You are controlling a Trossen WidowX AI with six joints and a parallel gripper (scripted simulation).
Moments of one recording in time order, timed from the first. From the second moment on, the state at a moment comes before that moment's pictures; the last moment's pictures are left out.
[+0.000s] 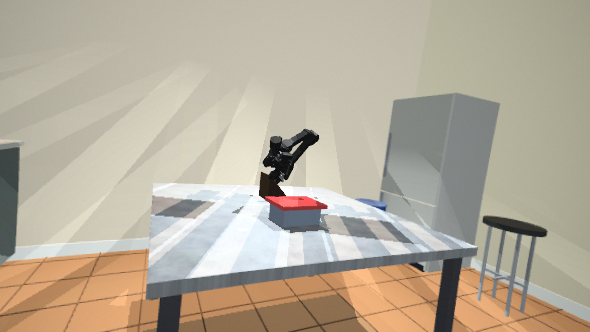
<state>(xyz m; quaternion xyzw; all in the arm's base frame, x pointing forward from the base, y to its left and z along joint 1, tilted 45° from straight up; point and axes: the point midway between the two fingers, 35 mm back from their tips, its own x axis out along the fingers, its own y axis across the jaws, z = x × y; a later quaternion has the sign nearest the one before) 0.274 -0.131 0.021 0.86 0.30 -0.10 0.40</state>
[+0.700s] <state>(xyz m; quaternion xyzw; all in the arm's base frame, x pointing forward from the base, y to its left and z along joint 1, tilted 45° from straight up) 0.280 -0.092 -0.015 0.87 0.30 -0.10 0.39</state>
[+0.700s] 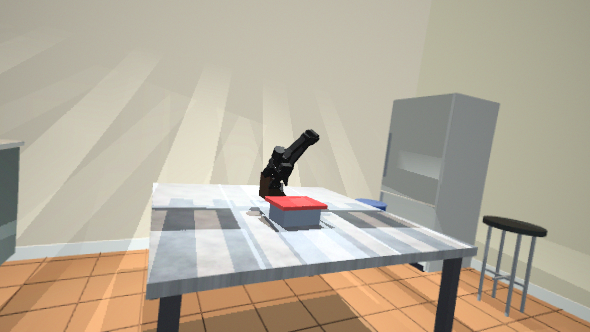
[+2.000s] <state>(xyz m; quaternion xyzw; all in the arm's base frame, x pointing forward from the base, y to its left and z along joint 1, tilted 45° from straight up) 0.323 -0.059 -0.039 0.87 0.30 -0.10 0.38</state>
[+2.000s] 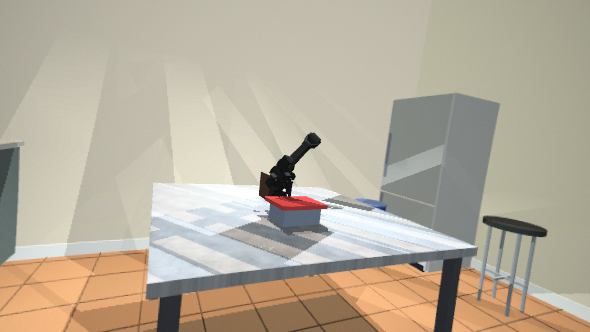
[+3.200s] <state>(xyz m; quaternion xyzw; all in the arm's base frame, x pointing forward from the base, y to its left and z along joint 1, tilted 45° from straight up) 0.323 -0.060 -0.038 0.87 0.30 -0.10 0.38</state>
